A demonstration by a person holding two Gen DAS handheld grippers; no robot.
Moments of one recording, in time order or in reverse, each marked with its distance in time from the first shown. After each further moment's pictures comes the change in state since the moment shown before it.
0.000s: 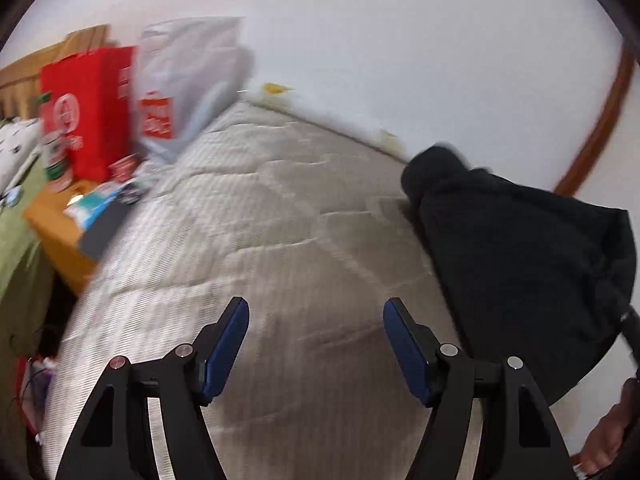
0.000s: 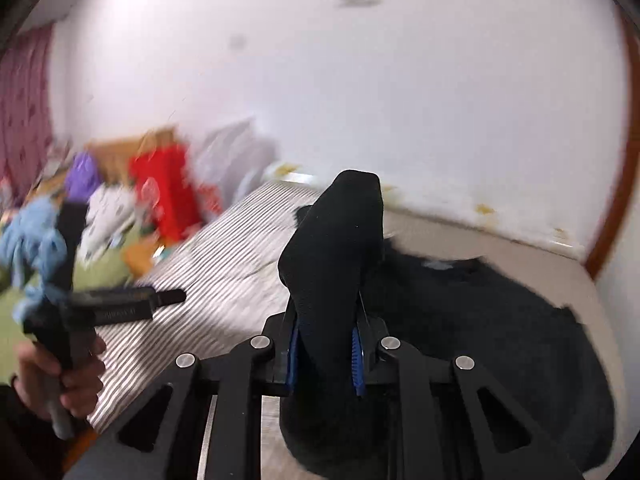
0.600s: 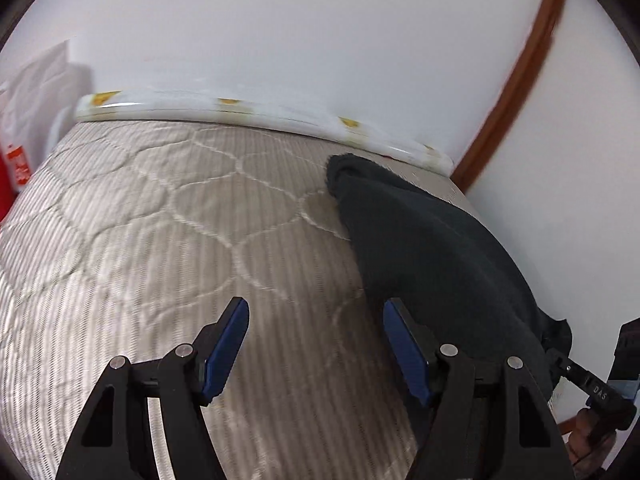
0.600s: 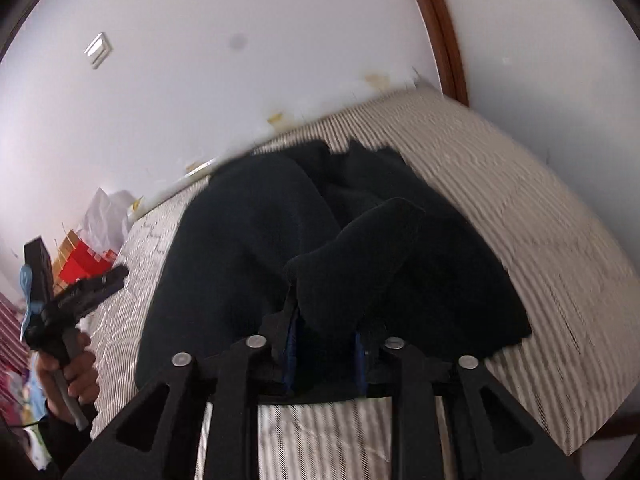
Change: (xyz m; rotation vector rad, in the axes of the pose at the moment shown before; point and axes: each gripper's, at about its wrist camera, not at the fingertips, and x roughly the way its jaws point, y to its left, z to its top) left arm 0.070 -0.170 -0.006 0.214 0.091 -0.159; right arm -0.052 -0.248 -0.138 0.600 0.166 -0.107
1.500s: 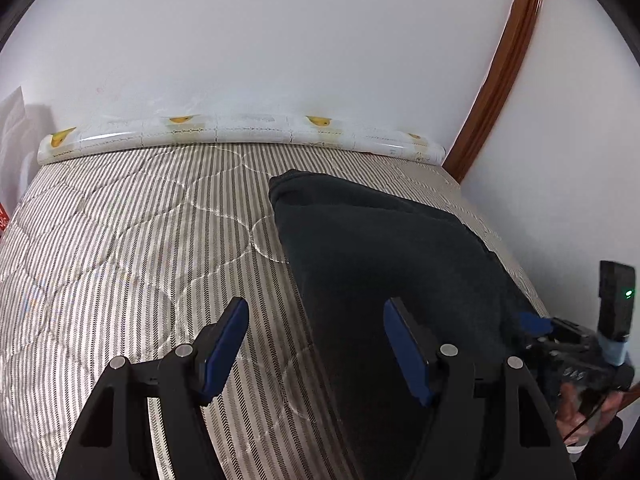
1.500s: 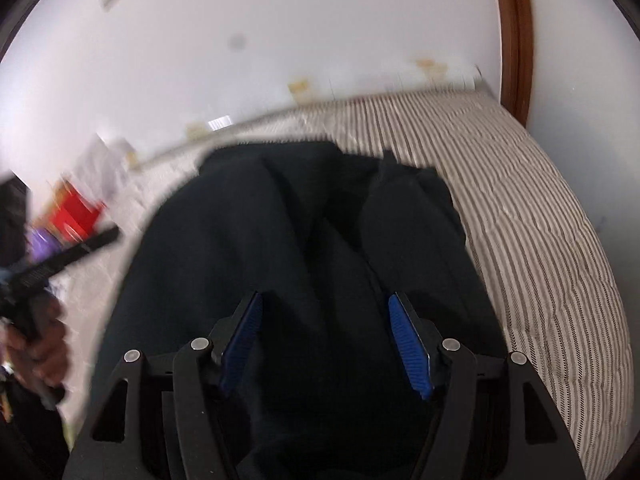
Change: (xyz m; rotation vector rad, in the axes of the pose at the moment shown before) left arm 0.040 -0.047 0.036 0.083 0.027 0.029; right arm 0.092 0.014 0.067 -0.233 0.165 -0.009
